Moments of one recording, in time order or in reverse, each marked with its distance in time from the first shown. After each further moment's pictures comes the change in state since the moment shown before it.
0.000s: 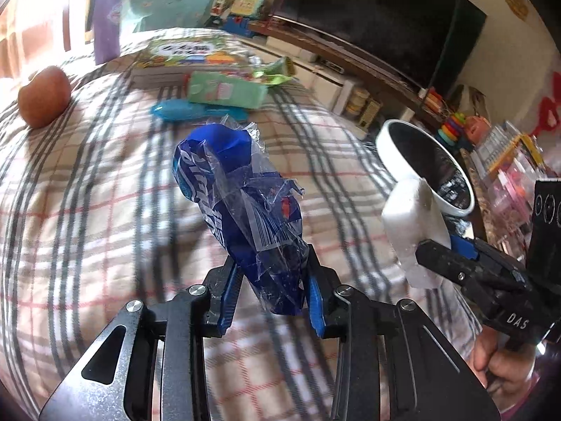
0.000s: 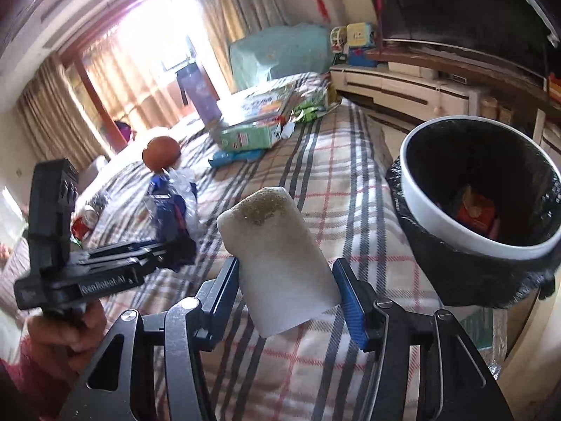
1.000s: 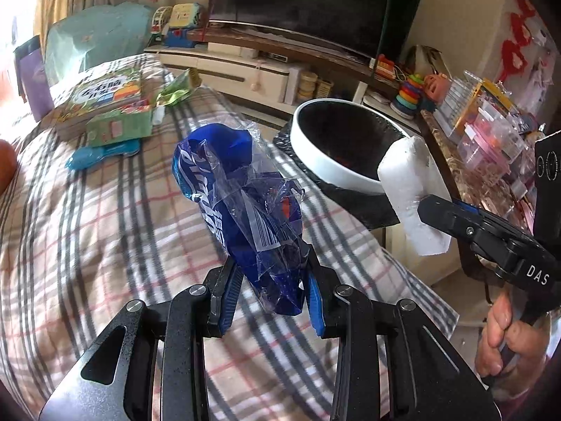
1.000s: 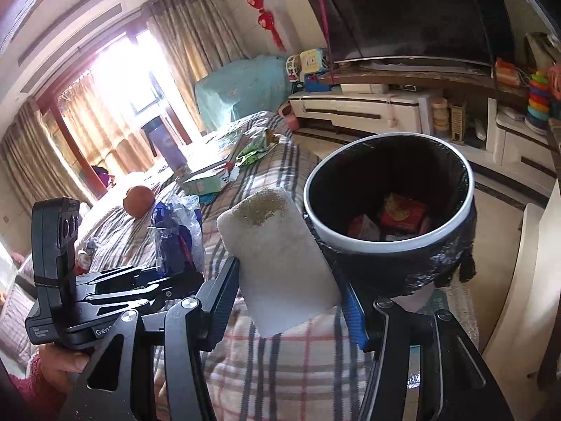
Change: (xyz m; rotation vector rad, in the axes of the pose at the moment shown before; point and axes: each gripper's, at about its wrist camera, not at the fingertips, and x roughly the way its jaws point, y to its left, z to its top) left arm 0.007 -0.098 0.006 0.203 0.009 -0.055; right arm -0.068 -0.056 -0.002 0.127 -0.123 -0.092
